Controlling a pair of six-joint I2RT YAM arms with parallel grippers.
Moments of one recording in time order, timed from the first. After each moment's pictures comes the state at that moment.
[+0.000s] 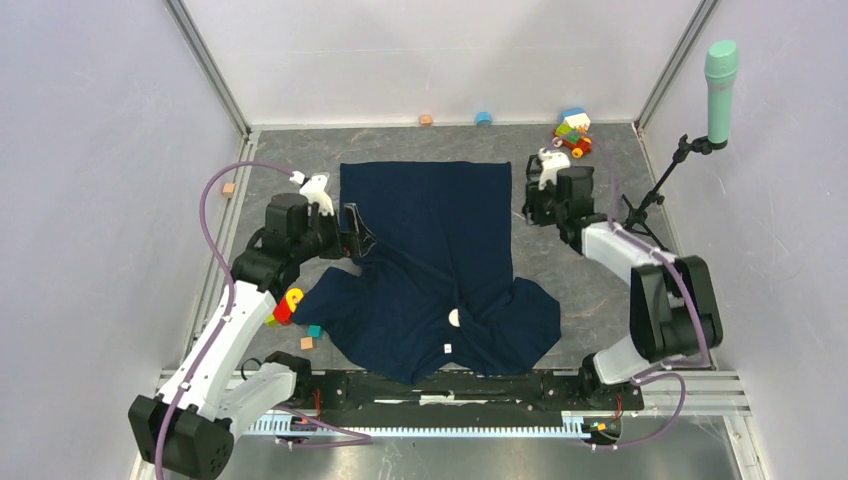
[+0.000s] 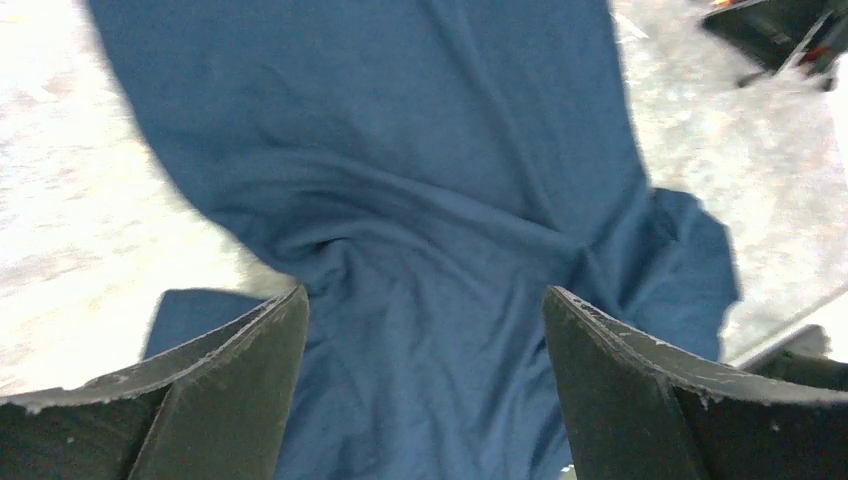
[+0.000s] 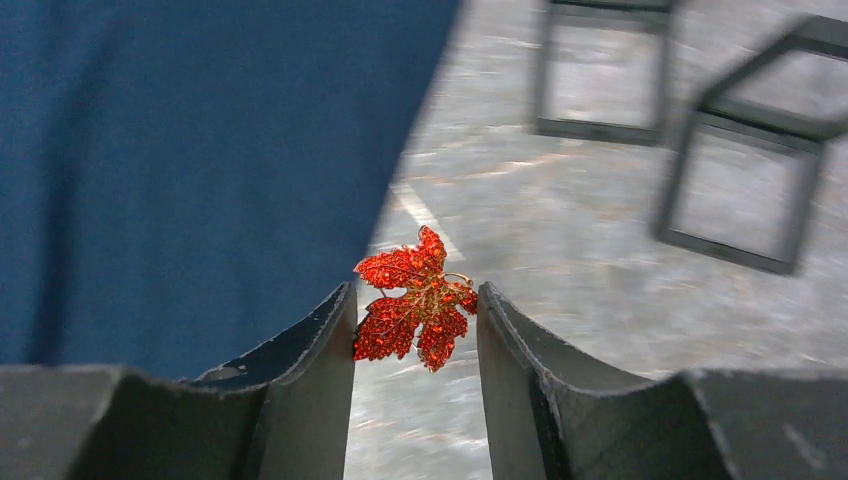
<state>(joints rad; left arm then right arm) -0.28 0.95 0.87 -0.53 0.19 -0.28 0.13 1.58 0.88 0.06 -0.07 -0.01</state>
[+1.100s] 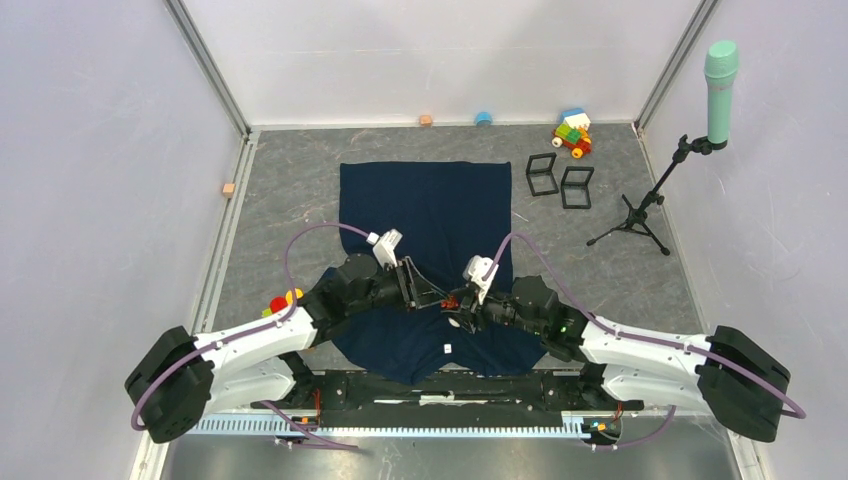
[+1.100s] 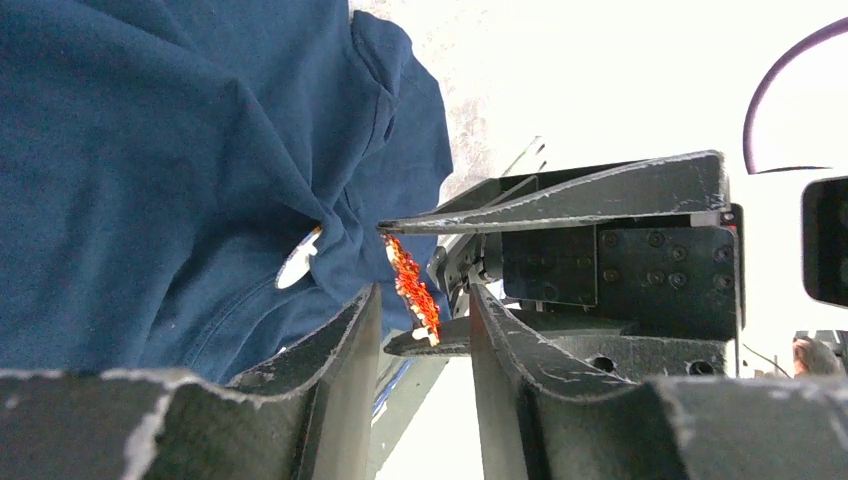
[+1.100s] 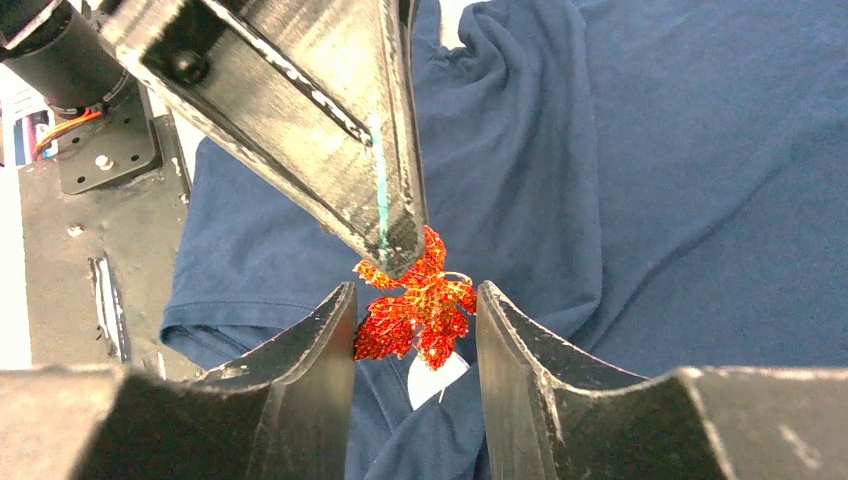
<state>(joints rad) -0.82 1.06 0.41 0.29 0.29 -1.06 0.99 1.03 0.31 0.47 -0.15 0.03</state>
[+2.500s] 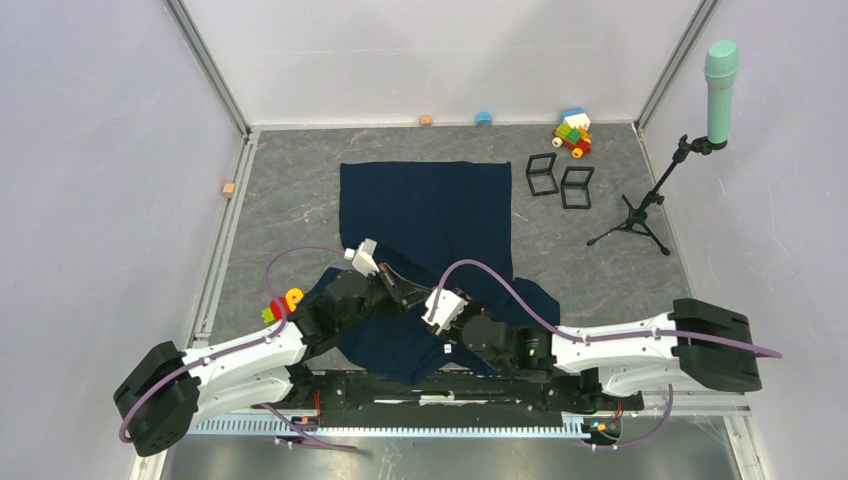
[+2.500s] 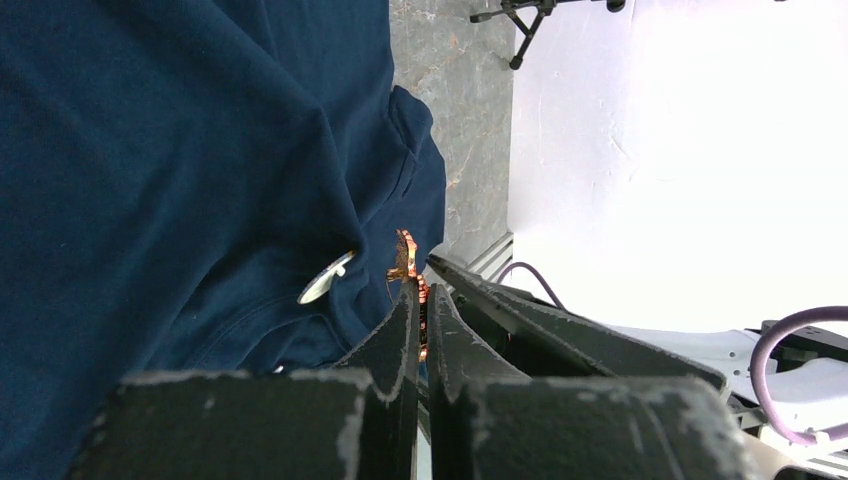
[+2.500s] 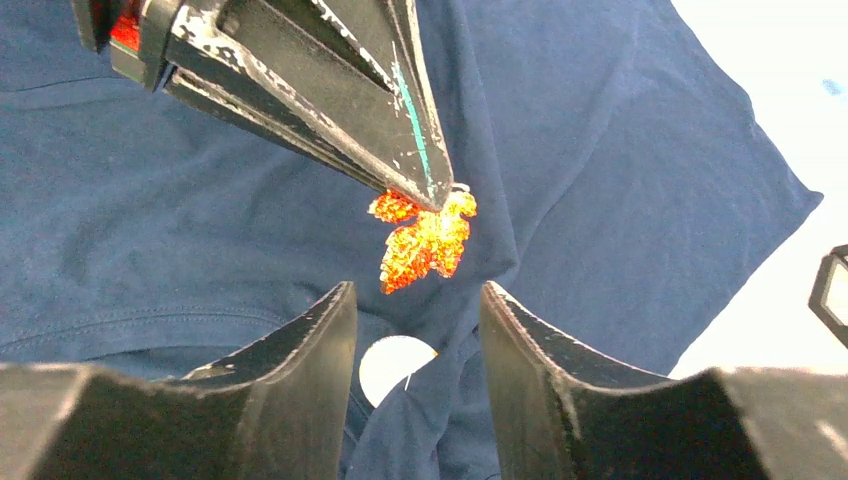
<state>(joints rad) -0.87 0.94 0.29 0.33 0.03 -1.29 1.41 1.20 0.48 0.31 0.62 -0.12</state>
